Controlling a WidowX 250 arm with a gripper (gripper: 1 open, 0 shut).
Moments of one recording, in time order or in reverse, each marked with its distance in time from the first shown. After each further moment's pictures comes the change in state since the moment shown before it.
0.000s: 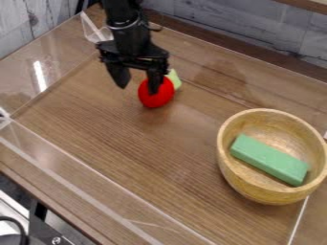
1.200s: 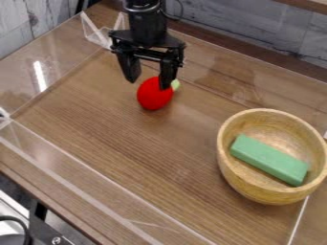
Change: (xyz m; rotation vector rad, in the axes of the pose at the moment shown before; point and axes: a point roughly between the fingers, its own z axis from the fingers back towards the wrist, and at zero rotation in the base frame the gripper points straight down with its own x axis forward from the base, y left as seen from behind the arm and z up) arm 0.001 -0.014 0.011 0.010 0.128 -0.018
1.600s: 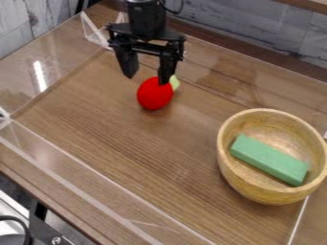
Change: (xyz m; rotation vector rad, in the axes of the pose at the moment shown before) arm -0.002 0.001 0.008 0.014 0.025 0.074
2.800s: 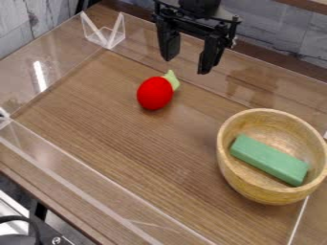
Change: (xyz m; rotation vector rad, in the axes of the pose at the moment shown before) arm -0.010 -0.061 0.041 0.038 0.106 -0.236
